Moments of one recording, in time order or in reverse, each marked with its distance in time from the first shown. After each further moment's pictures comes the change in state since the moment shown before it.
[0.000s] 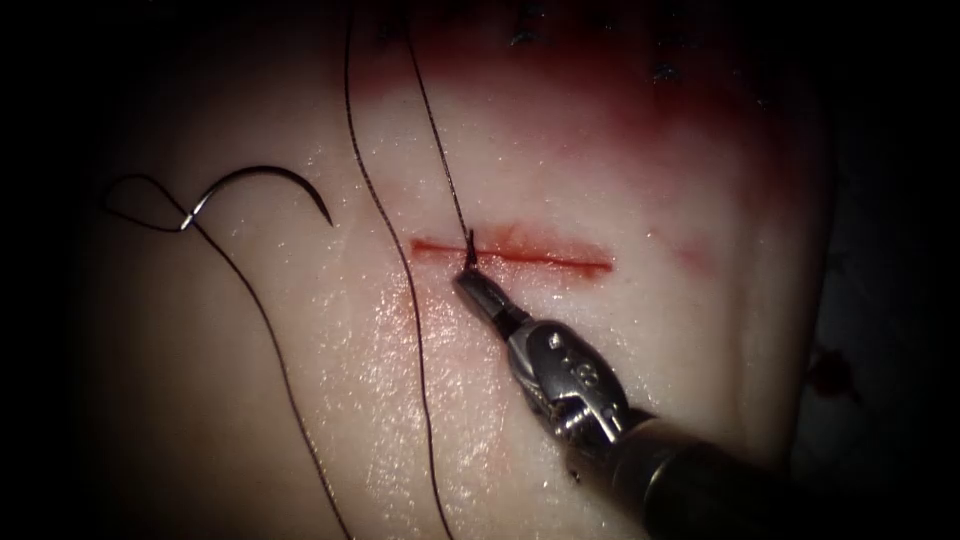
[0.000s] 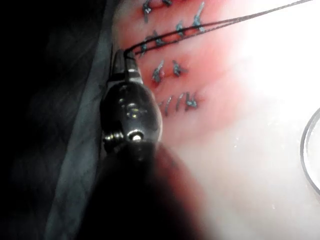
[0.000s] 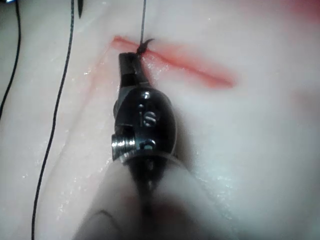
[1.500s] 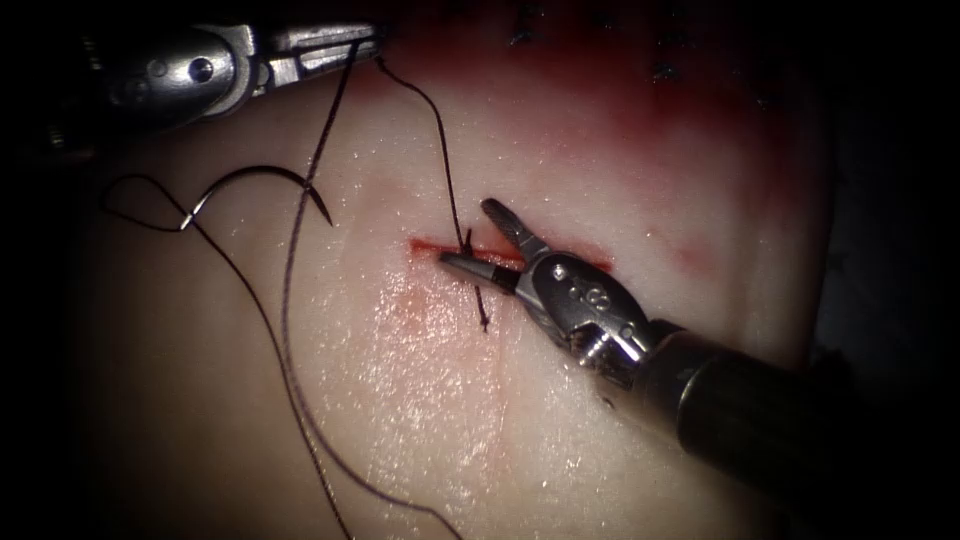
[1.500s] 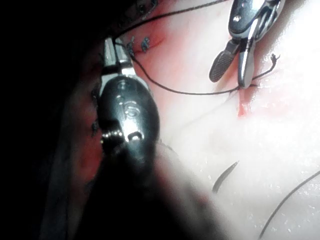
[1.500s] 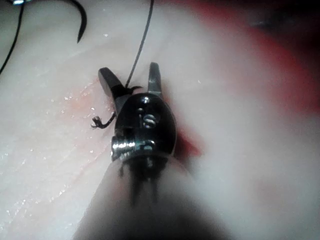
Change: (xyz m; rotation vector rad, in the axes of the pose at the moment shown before) right arm 0.007 0.004 0.006 0.163 -0.110 -0.214; left arm 0.020 0.015 -0.012 -0.209 0.258 0.058
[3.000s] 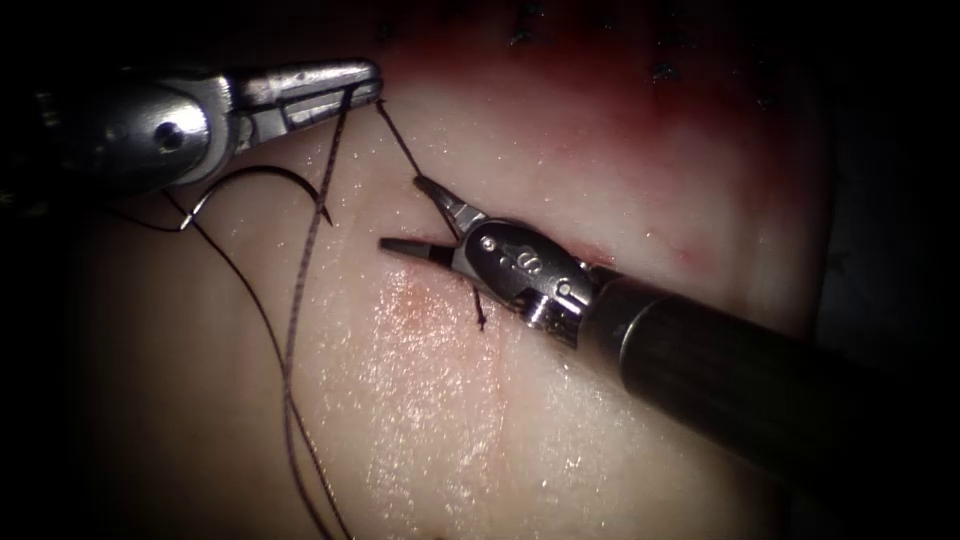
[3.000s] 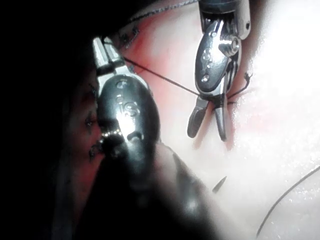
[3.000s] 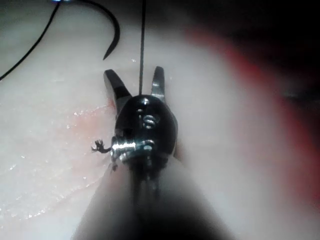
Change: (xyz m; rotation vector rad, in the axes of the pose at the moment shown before) right arm 0.003 -0.001 0.006 0.065 0.082 -0.338; left arm 0.006 0.003 -0.001 0.127 0.037 0.064
